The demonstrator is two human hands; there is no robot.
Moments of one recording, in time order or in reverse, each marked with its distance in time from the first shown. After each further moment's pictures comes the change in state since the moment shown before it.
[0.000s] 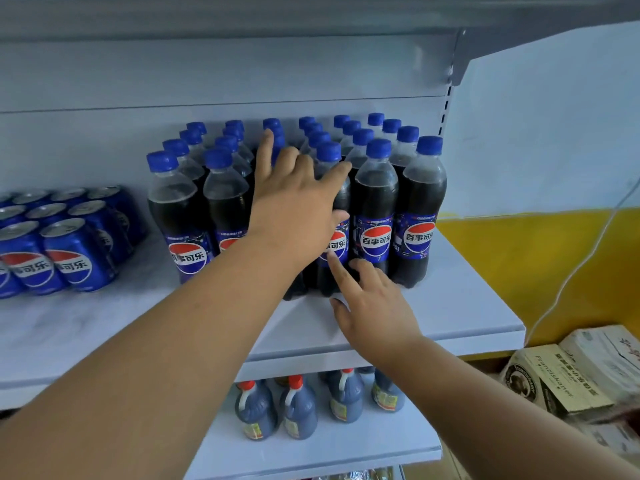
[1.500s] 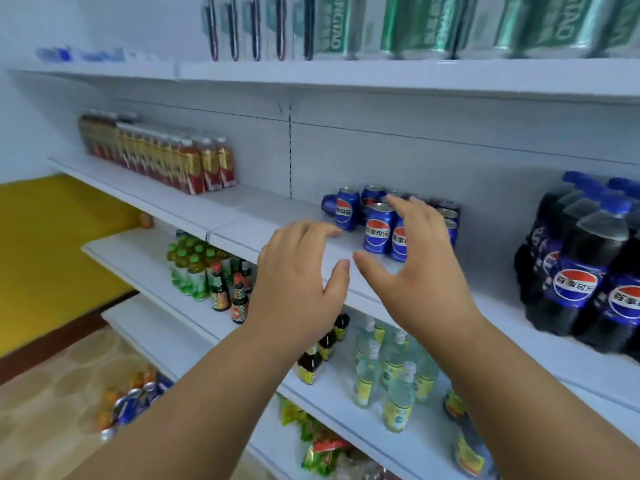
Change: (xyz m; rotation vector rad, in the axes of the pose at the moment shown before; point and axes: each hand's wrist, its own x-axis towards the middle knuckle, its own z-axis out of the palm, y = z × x) left_hand -0.360 -0.311 -0.173 -0.269 0.152 -0.704; right_hand 0.069 -0.459 -0.081 0.806 -0.153 -0.161
